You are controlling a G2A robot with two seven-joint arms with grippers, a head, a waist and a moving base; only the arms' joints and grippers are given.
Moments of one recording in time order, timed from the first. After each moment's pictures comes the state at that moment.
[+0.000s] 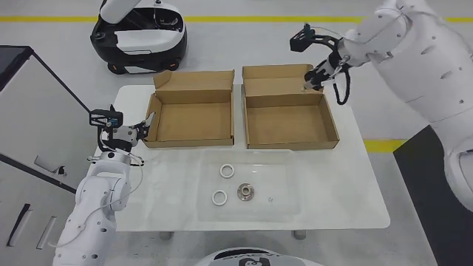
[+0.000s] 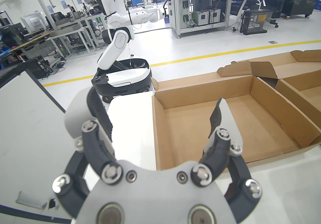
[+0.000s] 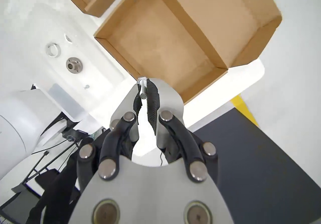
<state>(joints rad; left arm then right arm) 1.73 -1.15 -1.60 -1.80 1.33 0.00 0.00 -0.26 -0.96 0.56 -1.20 -0.21 -0.28 1.54</state>
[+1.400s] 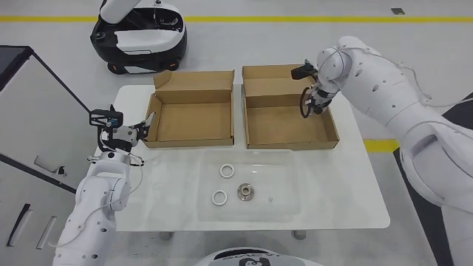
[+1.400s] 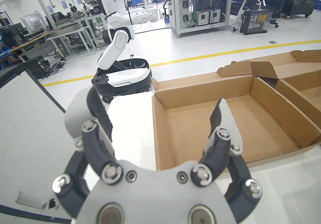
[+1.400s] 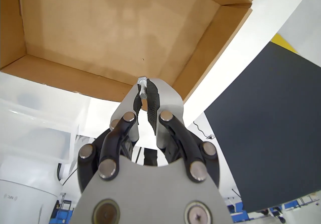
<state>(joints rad) 1.73 -1.15 -1.60 -1.80 1.33 0.00 0.00 -0.29 -1.16 0.29 -0.81 -0.36 0.02 1.43</state>
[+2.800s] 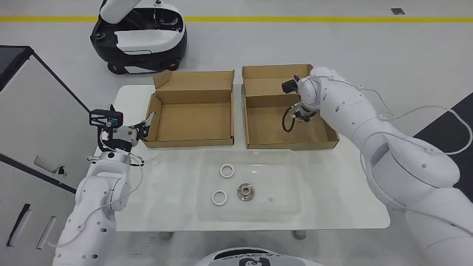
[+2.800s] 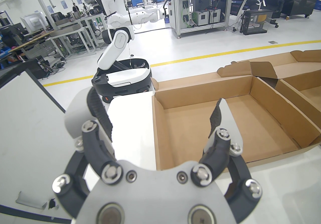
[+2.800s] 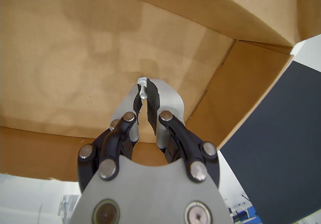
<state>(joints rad) 1.73 -1.15 -1.60 -1.80 1.33 0.00 0.00 -0.40 -1.35 0.27 -0.53 -0.52 0.02 1.13</state>
